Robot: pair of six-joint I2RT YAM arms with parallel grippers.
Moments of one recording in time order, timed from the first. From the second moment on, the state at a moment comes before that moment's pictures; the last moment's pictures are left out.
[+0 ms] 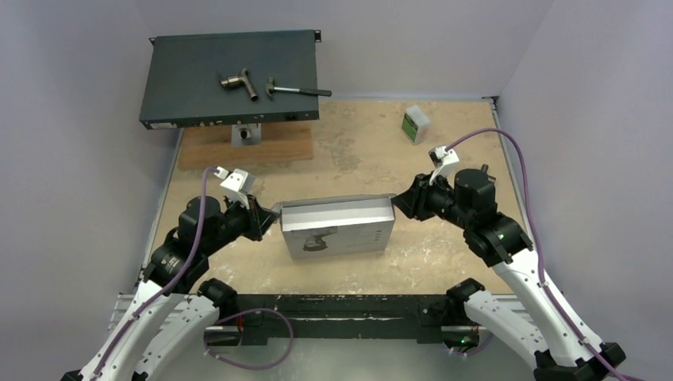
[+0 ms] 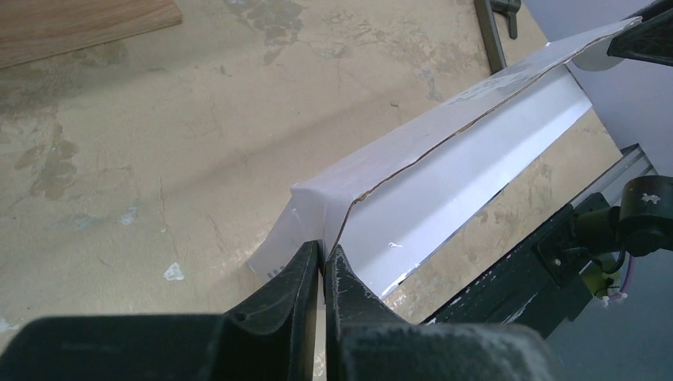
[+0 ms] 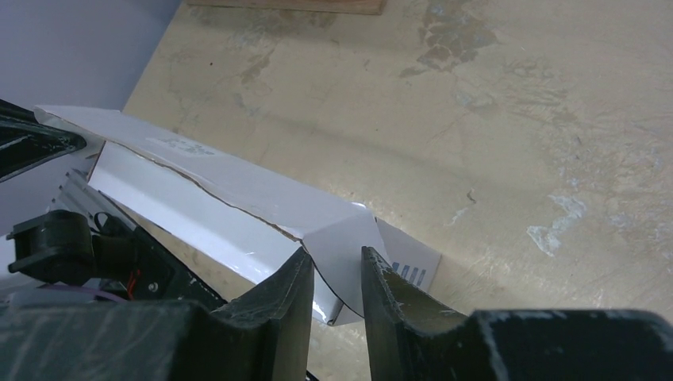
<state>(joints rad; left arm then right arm) -0.50 0.52 0.74 -0.59 0.17 -0.33 0.47 0.76 0.87 -0.53 -0.23 0.37</state>
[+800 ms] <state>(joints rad) -0.50 0.57 0.76 -0.58 0.13 -0.34 0.48 0.77 0.87 -0.61 -0.16 0.36</state>
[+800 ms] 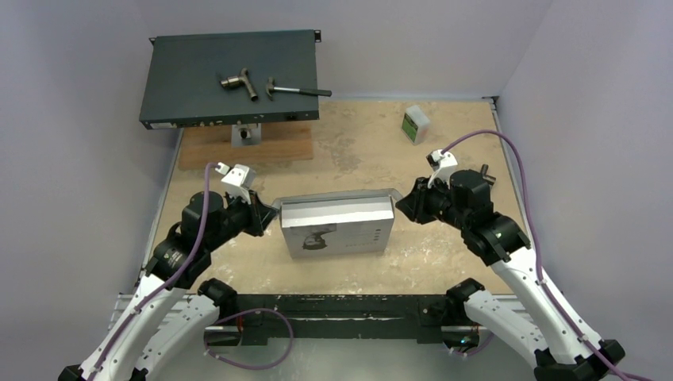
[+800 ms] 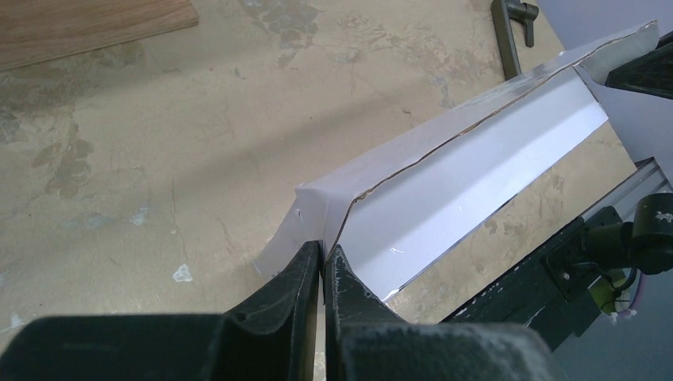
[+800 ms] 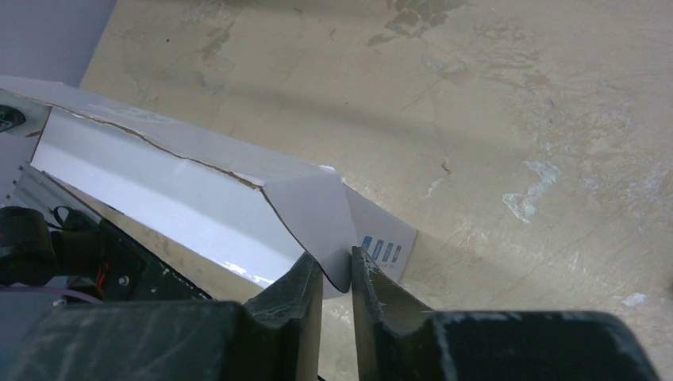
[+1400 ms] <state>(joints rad) -0.50 0.57 0.76 -0.58 0.12 -0.34 0.48 0.79 0.88 -0.58 -0.23 0.41</state>
